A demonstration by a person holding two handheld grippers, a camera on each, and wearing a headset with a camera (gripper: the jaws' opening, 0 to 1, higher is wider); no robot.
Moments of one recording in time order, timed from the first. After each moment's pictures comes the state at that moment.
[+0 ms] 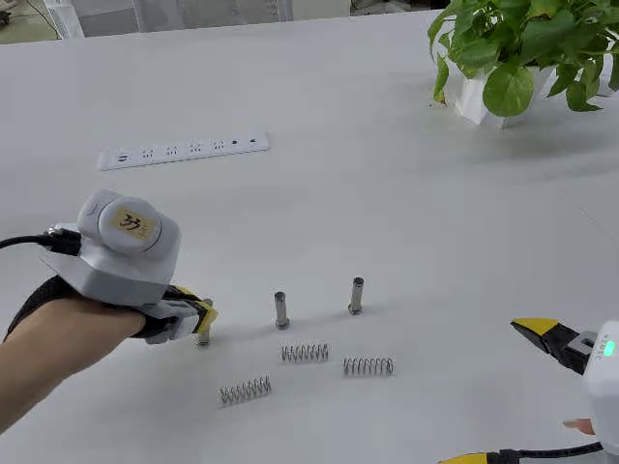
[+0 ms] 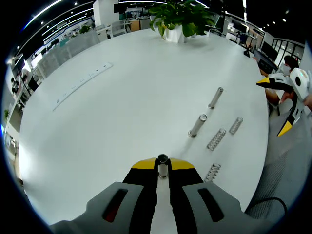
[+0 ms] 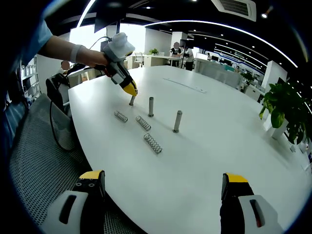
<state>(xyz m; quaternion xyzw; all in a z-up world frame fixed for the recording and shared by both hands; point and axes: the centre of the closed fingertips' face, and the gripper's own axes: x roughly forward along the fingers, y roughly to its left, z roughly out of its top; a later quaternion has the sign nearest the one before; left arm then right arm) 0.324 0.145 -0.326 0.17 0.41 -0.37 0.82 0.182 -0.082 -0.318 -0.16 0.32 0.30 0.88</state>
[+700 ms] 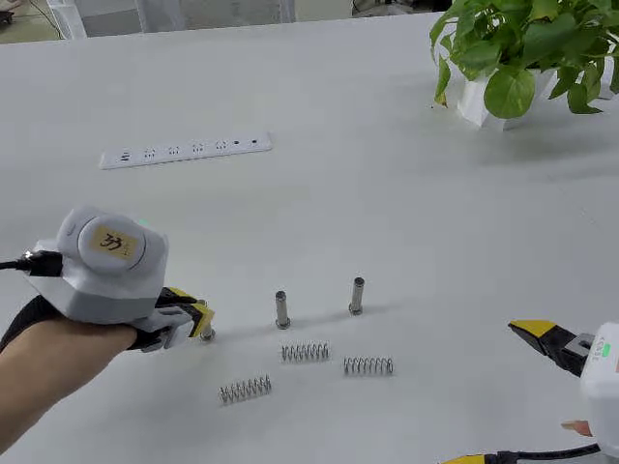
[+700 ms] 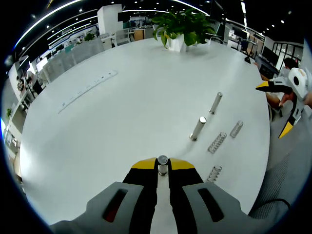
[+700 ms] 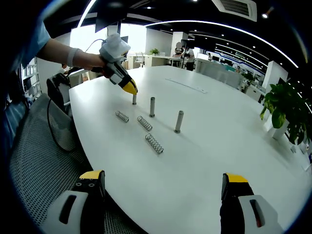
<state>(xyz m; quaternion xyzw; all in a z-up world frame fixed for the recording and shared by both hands) 0.326 0.149 -0.321 0.15 0.37 -0.36 0.84 0.180 -0.080 -0.318 -0.16 0.32 0.31 0.88</state>
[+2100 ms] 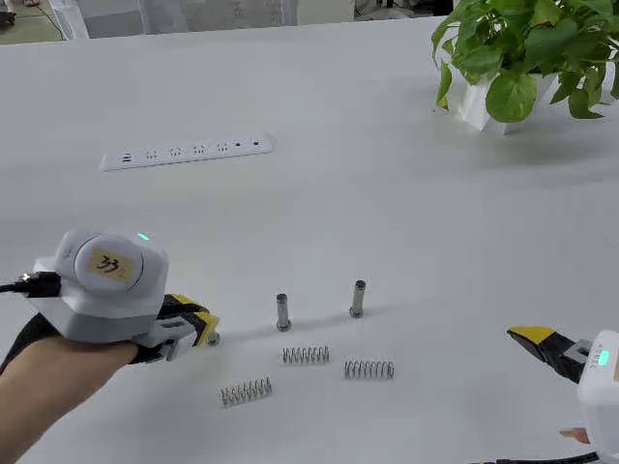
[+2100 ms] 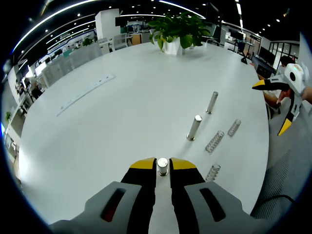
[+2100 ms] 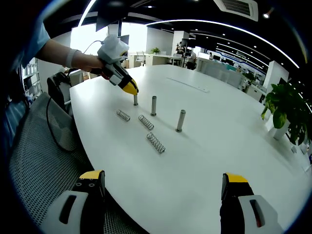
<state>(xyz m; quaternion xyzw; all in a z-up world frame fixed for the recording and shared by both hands) 0.324 0.145 -0.324 0.15 0.35 -0.37 0.85 0.179 -0.077 -0.320 -0.16 0.32 0.31 0.88</state>
